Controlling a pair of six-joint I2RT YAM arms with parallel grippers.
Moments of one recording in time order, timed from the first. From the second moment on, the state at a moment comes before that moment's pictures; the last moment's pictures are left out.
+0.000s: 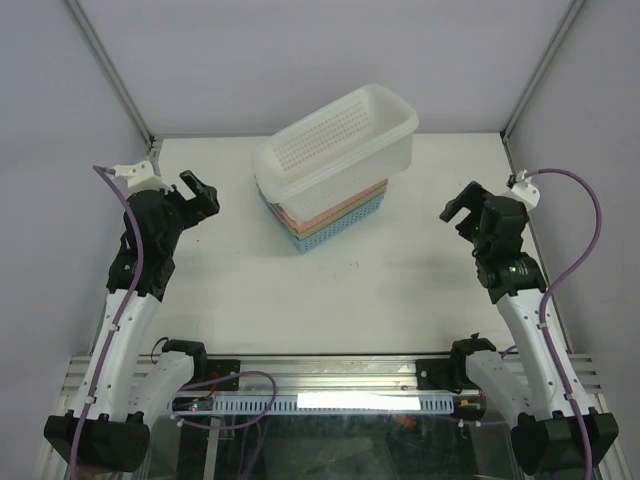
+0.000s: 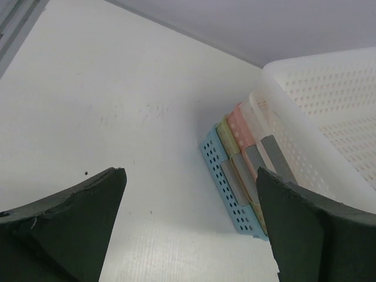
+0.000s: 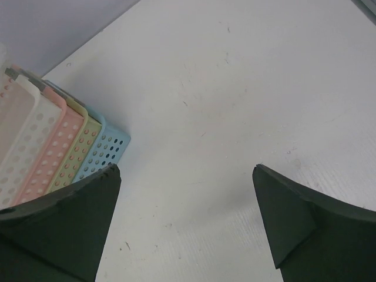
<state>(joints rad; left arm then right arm) -0.10 0.83 0.90 -0.33 -0.14 -0.45 0.12 0.82 0.83 -0.45 0.30 0.55</state>
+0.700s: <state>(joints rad) -0.11 0.76 0.82 -0.38 0.09 -0.38 0.12 0.74 0.54 -0.21 0.12 0.68</state>
